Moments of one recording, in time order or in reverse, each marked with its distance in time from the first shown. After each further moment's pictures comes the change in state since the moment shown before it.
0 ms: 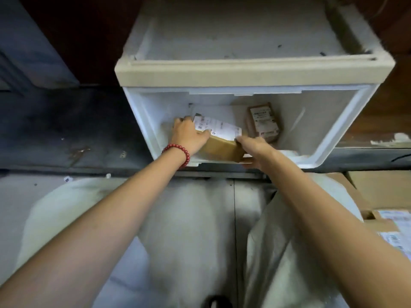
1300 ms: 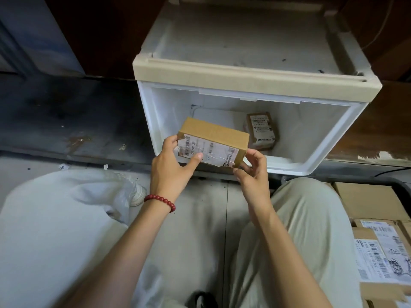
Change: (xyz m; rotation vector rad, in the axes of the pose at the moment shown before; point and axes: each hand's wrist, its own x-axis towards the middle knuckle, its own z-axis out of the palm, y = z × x) left_hand -0.098 -0.042 -0.003 -0.331 0.267 0.050; right_hand -0.092 0.061 0.015 0.334 0.037 -0.509
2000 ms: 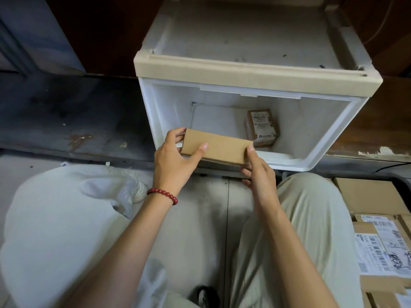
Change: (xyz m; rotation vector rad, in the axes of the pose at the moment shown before) left_hand -0.002 0.014 -0.004 -0.061 0.030 0.024; right_hand -0.003 -0.012 -0.007 -0.021 0.090 0.204
